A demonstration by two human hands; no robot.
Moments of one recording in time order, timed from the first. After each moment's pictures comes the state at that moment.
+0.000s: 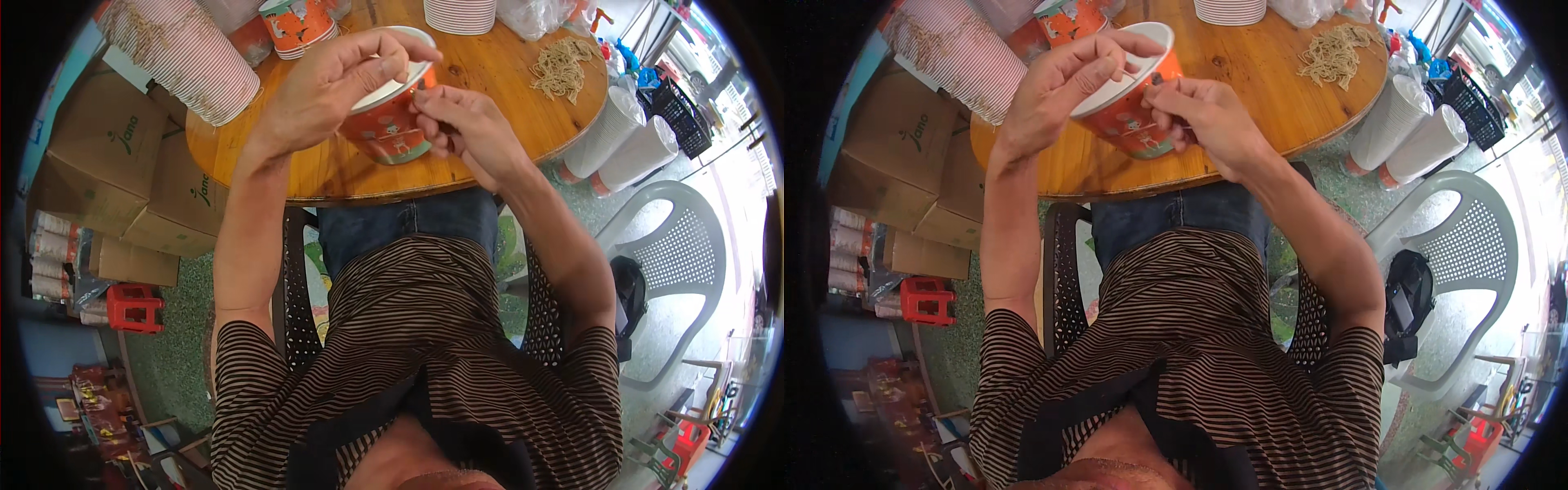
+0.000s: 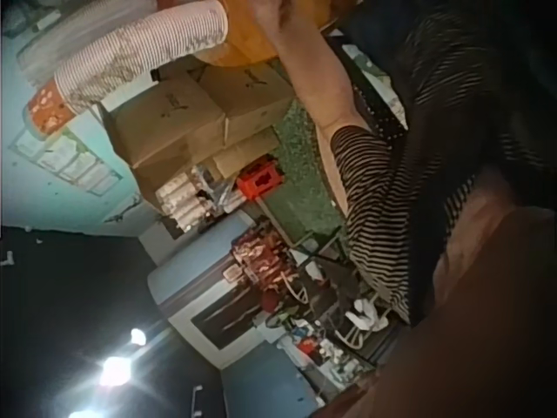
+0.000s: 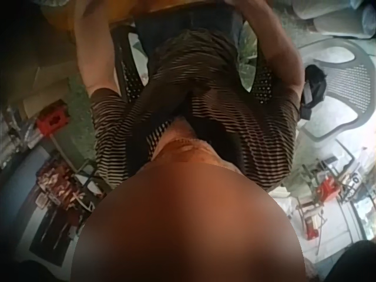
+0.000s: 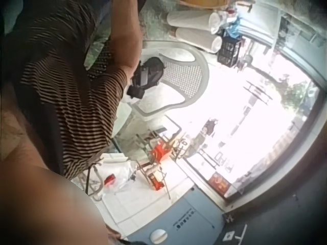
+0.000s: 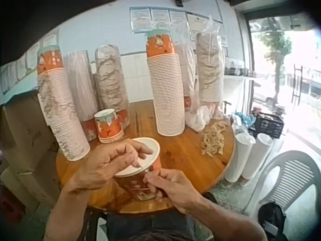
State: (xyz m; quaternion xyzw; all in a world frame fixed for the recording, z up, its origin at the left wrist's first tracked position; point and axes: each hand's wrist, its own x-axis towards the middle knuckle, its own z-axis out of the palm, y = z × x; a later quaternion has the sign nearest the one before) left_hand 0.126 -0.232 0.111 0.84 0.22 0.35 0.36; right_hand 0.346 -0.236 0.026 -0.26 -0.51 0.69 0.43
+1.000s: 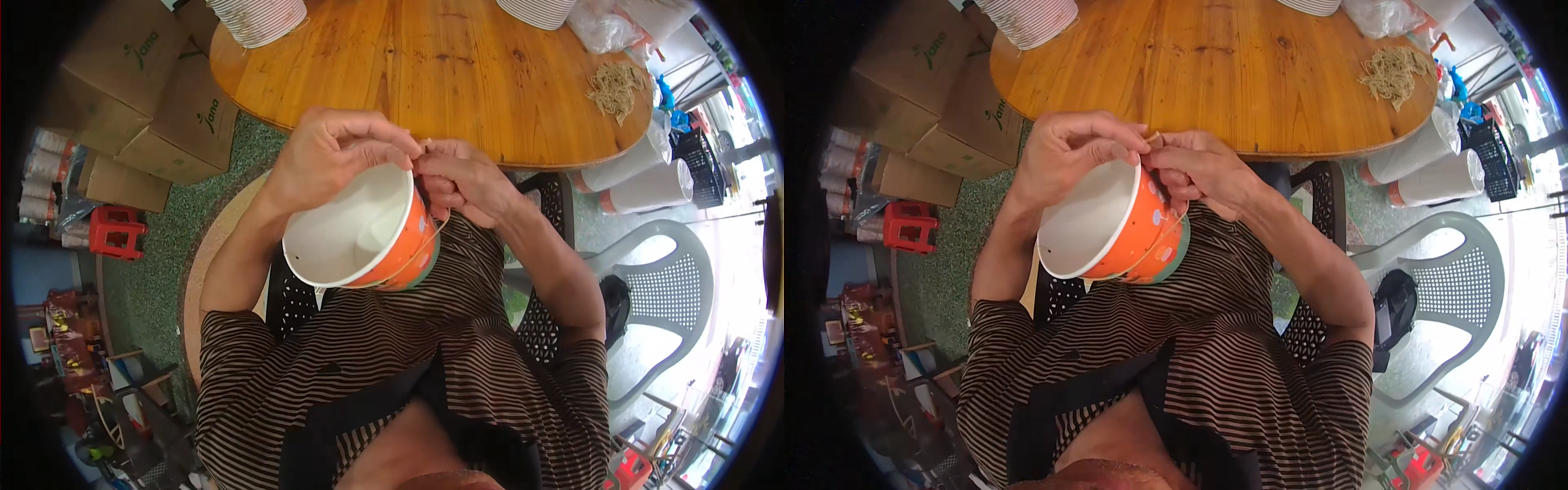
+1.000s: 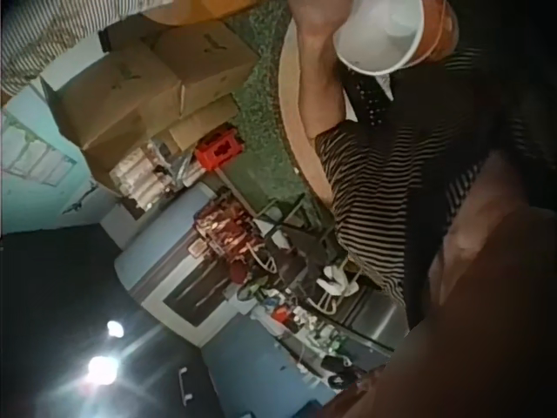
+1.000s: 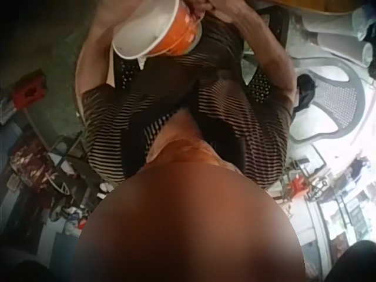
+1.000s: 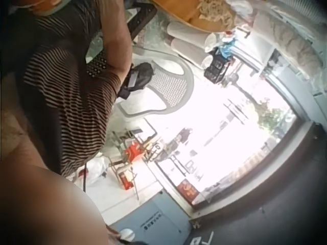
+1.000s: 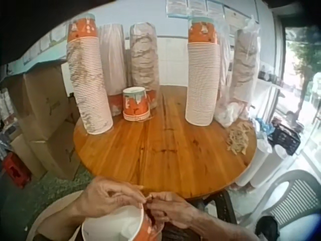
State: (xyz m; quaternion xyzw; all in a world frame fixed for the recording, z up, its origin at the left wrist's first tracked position) left_hand 0.062 -0.341 0.038 0.68 0.40 0.43 0.44; right_hand 0.286 -0.289 -0.010 -0.21 -0.44 0.85 0.20
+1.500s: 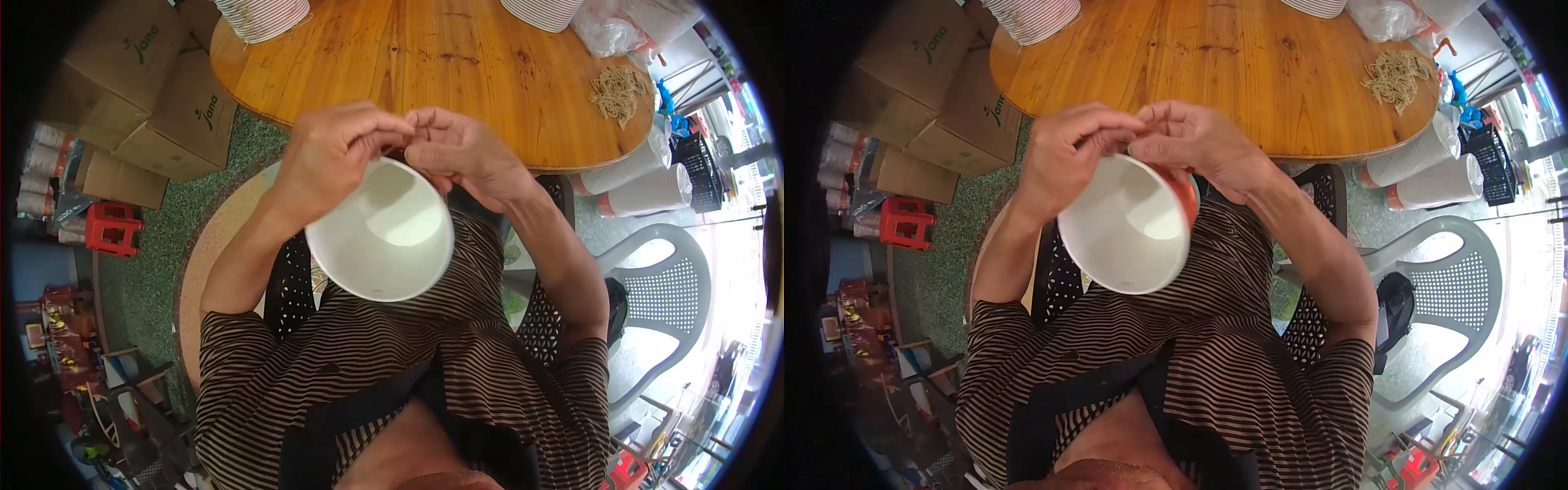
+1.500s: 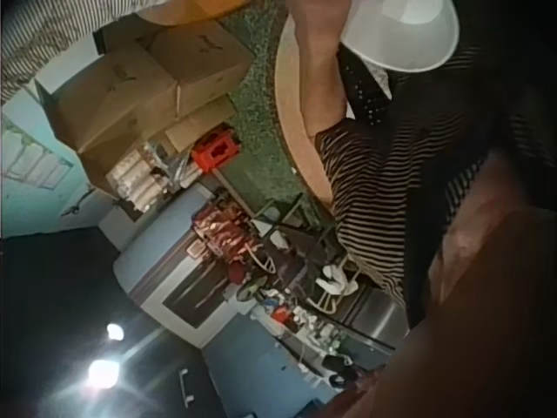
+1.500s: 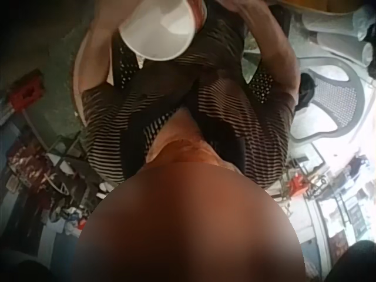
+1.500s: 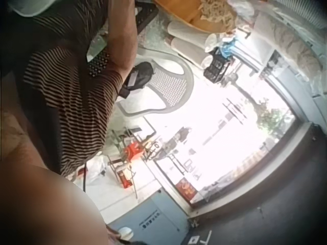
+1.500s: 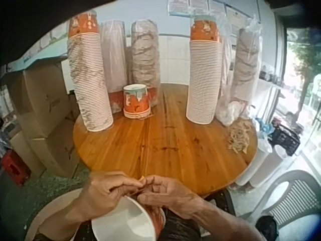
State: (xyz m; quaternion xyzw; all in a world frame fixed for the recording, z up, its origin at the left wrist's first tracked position) left_hand 0.069 -0.343 0.029 0.75 0.45 0.44 0.19; right_hand 0.278 -0.277 0.008 -0.21 -0.51 0.80 0.25
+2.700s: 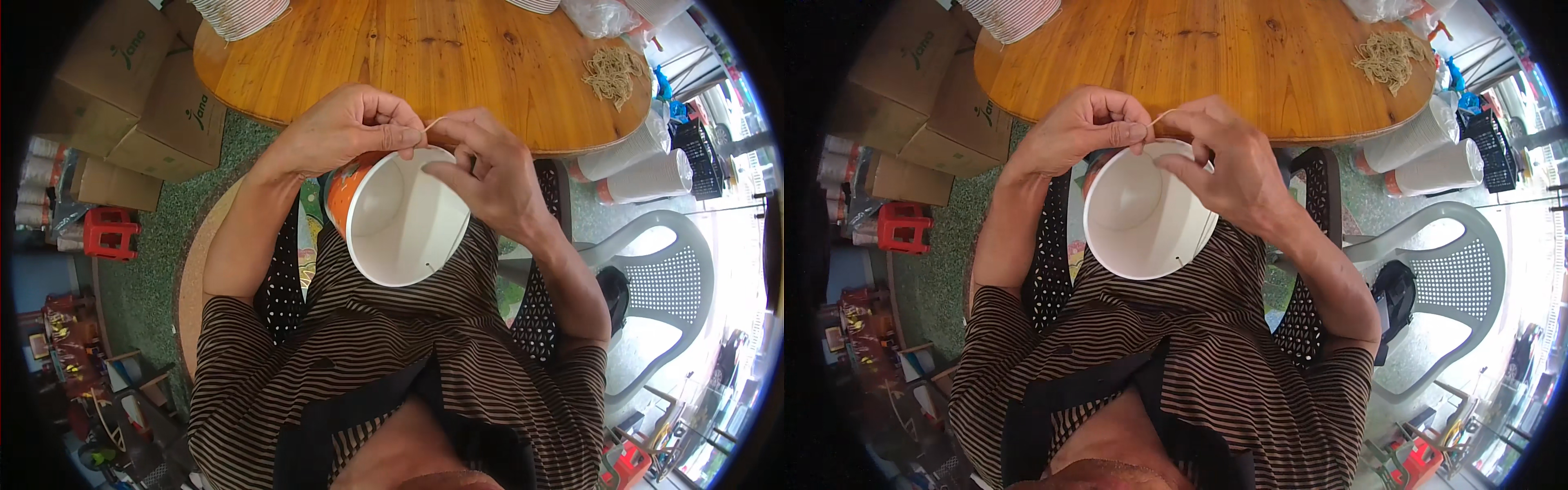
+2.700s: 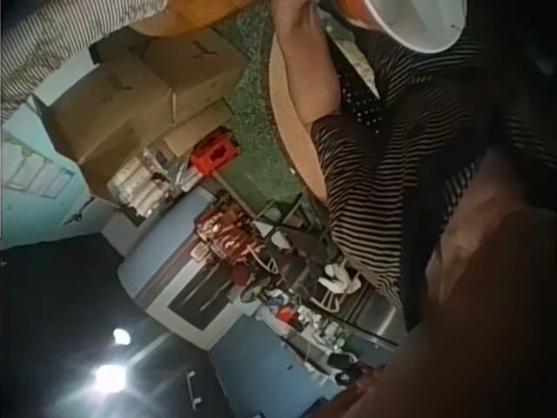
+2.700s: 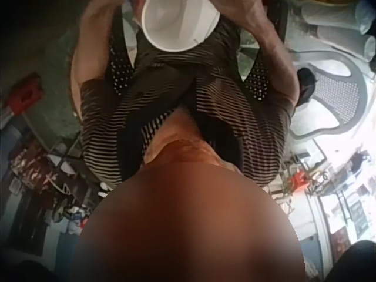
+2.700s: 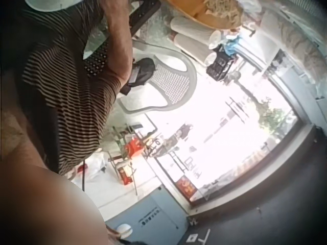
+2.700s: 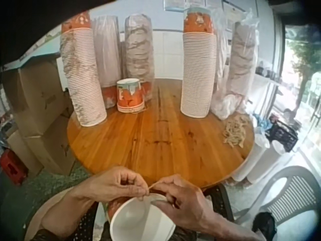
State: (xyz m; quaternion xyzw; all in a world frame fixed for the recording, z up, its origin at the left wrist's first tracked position) left_hand 0.081 -0.300 0.016 0.64 0.41 0.28 0.59; right_hand 0.328 -0.307 -0.005 -0.33 -0.81 0.32 0.36
